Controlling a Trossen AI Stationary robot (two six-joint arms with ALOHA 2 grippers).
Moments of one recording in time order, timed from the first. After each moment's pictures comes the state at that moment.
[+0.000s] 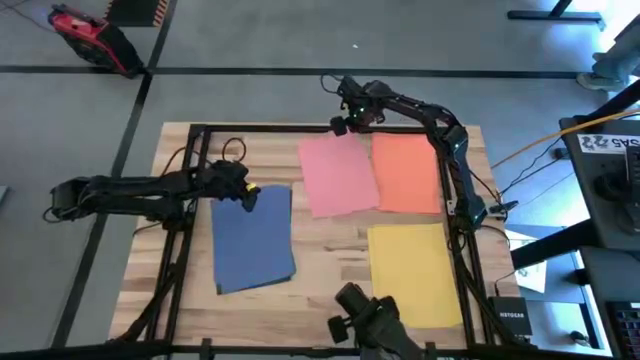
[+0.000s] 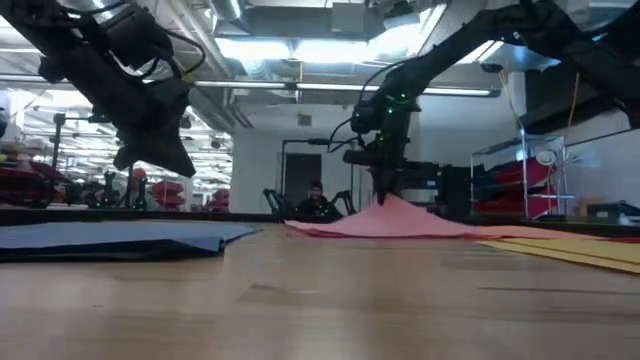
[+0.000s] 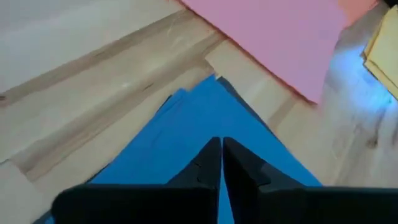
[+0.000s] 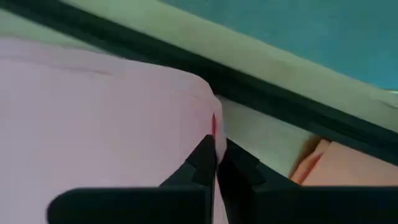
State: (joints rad) left arm 0.33 0.90 0.35 -0.19 -0.07 -0.55; right arm -0.76 2.22 1.87 -0.99 -0.04 0.46
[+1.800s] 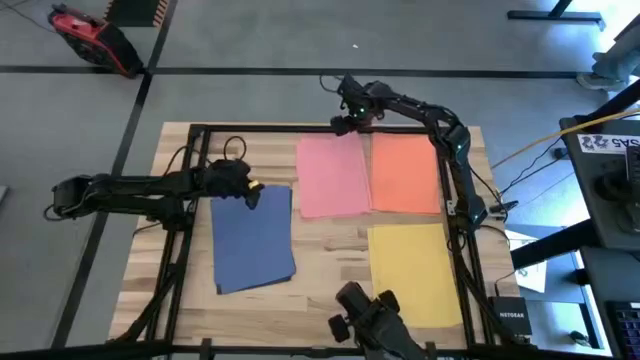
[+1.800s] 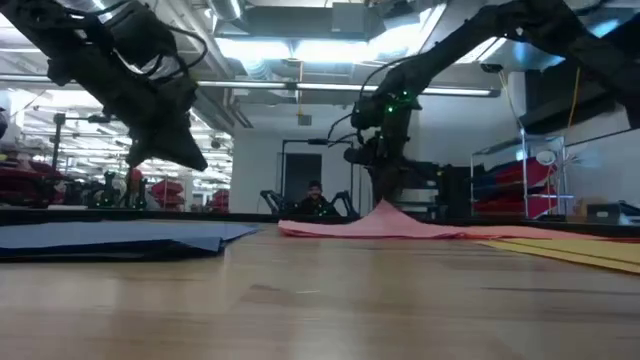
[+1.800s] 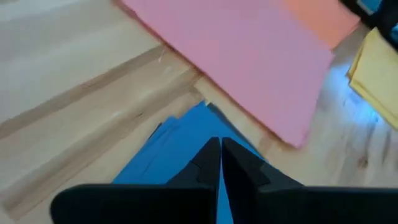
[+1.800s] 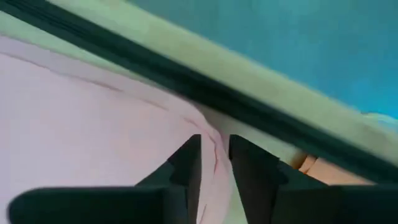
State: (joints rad) left arm 0.33 0.92 0.35 -0.06 -0.09 -0.54; right arm -0.76 2.20 1.87 -0.93 0.01 0.32
